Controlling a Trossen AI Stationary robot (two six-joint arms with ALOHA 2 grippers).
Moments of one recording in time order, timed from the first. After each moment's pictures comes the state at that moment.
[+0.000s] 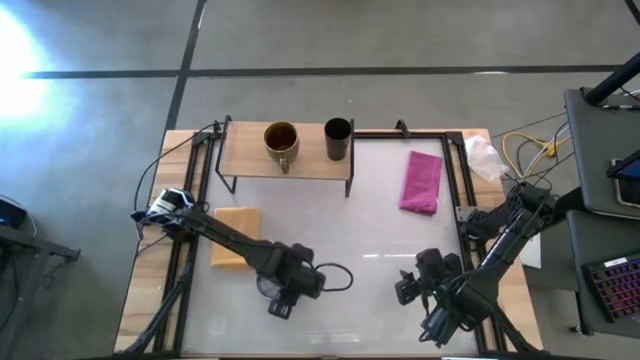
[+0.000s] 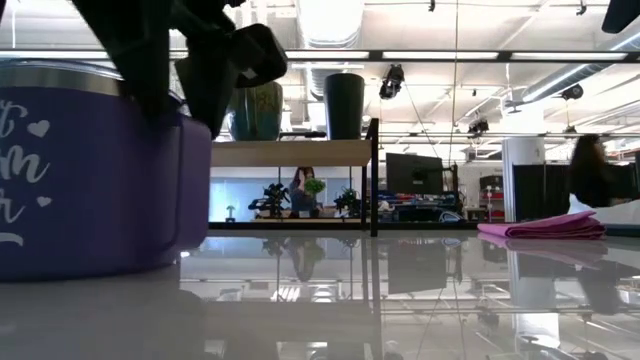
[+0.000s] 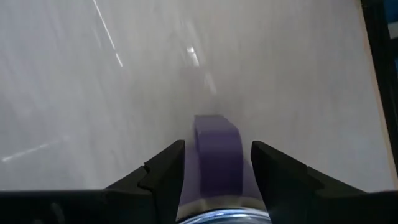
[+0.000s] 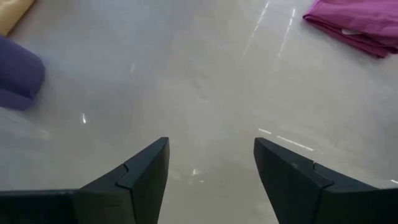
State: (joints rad) left arm -0.43 1.88 1.55 -0.94 0.07 -0.10; right arm 0.90 1.67 1.39 -1.43 0.60 2.12
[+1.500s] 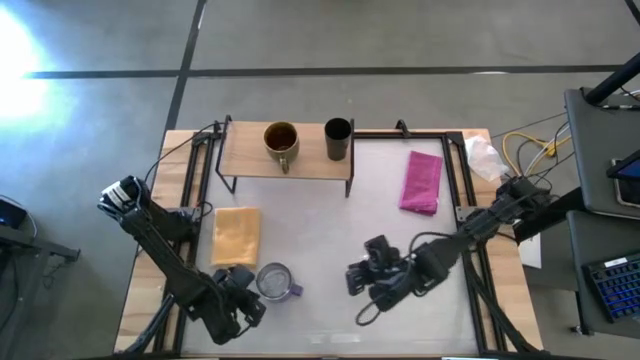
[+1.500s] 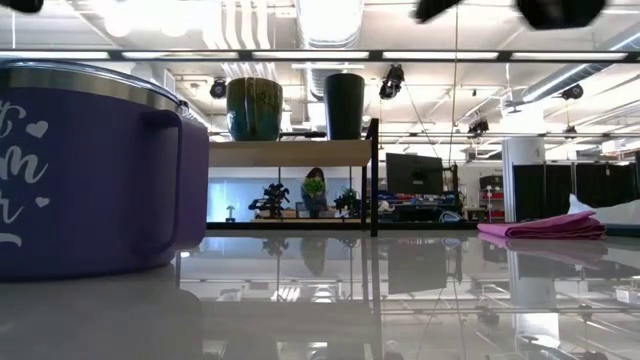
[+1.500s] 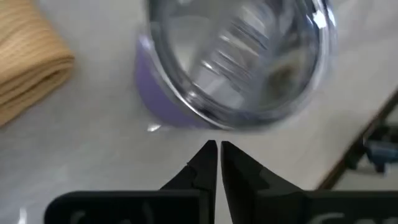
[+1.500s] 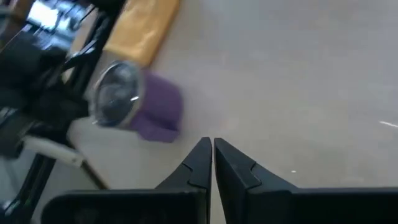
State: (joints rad) left arm -0.89 1.54 1.06 -0.75 -0.44 -1.83; right arm 0.58 1.67 1.37 -0.70 0.59 1.62
